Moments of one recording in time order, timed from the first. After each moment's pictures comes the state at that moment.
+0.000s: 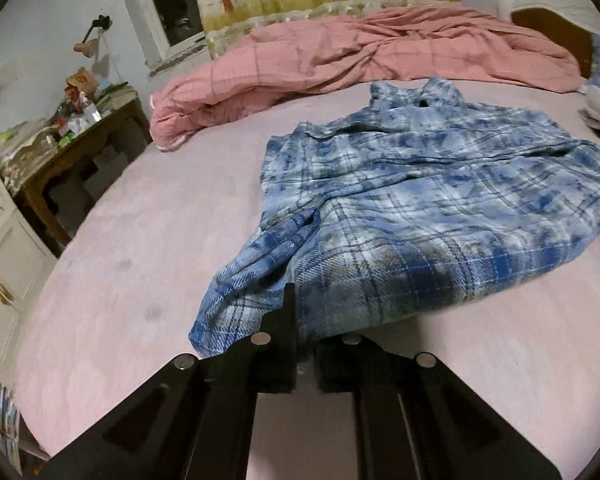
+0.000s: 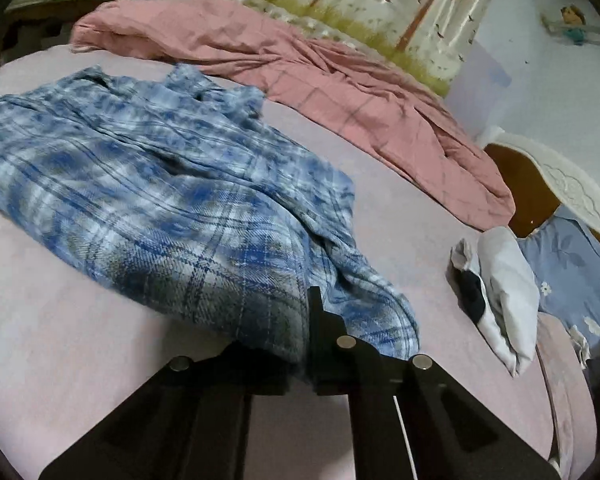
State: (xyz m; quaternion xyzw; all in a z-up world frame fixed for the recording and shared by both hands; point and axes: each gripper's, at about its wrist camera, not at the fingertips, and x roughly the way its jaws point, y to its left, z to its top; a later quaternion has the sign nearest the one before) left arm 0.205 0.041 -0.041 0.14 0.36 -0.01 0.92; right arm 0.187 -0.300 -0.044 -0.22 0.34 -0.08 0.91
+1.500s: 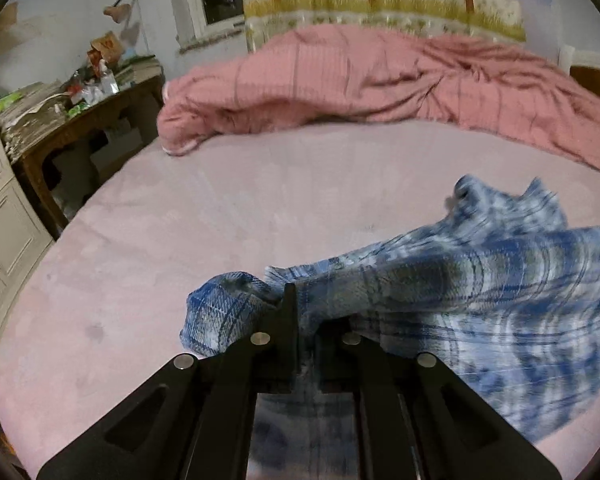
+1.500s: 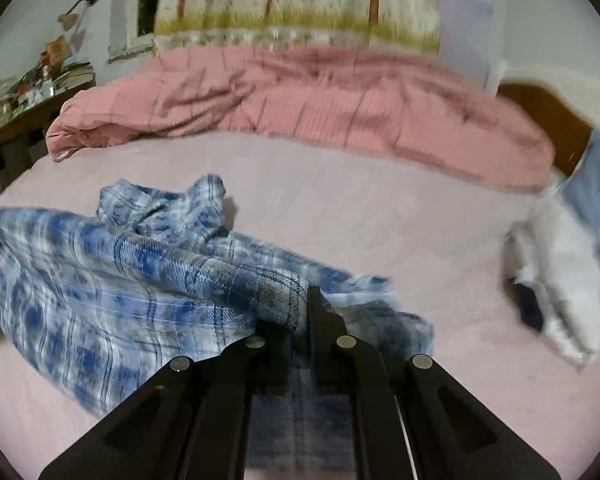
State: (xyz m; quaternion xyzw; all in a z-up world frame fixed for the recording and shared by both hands) left arm 0.372 0.037 -0.020 0.06 0.37 0.05 0.93; right arm 0.328 -0.353 -0.013 0.02 0.37 -0.03 0.93
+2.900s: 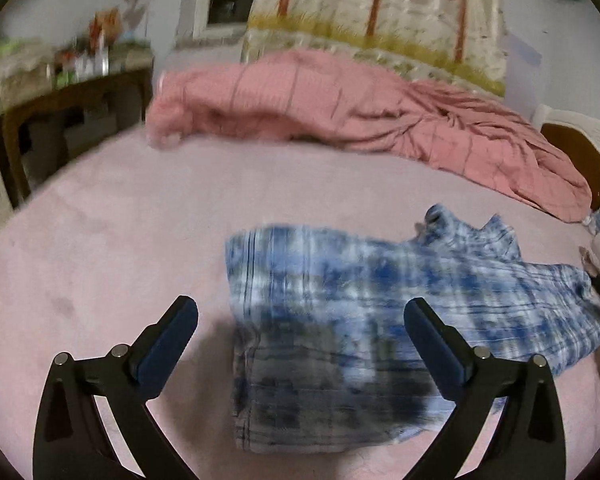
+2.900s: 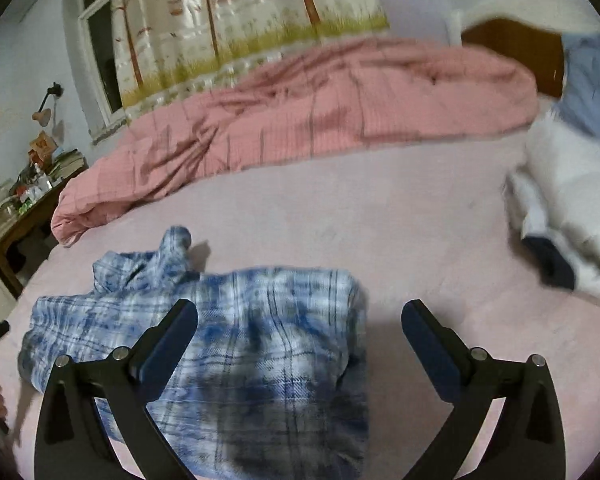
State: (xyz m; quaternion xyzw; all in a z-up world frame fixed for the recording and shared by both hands) left arm 0.340 0.083 -0.023 -0.06 0.34 -0.03 0.94; right arm 0.316 -0.438 -0.033 0.16 0.32 -0.02 0.93
